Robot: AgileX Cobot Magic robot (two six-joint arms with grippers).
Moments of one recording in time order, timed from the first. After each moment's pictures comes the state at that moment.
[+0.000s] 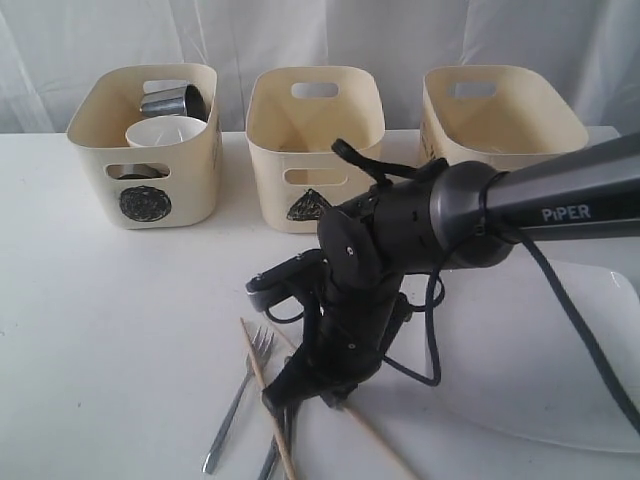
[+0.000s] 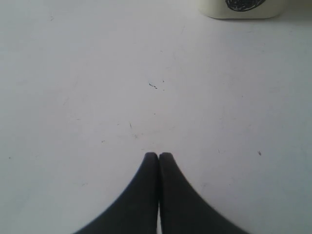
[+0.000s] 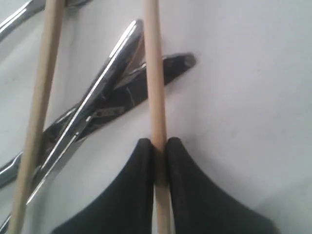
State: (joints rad) left arm 0.16 0.00 0.02 -0.23 0.51 0.24; right arm 0.62 1.94 -1.16 0.09 0.73 -0.02
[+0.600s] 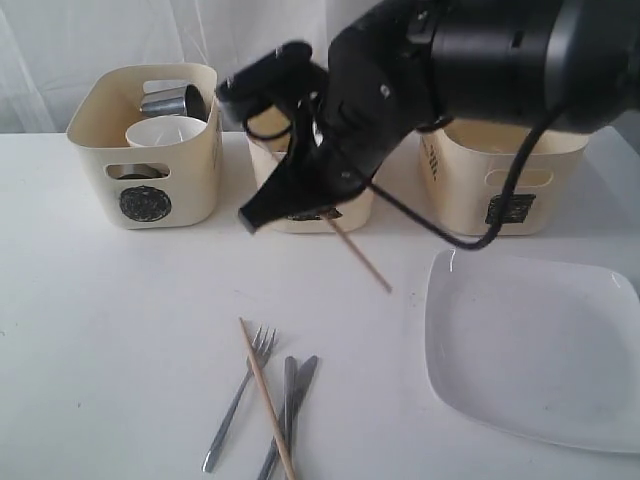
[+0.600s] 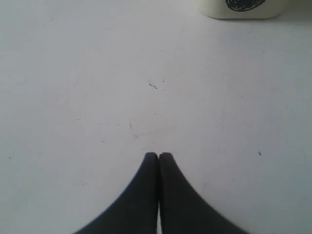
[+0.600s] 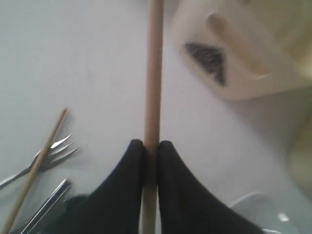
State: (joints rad) left arm 0.16 0.00 0.02 -0.23 0.51 0.24; right arm 0.61 1.72 -1.42 -0.27 0.73 0.15
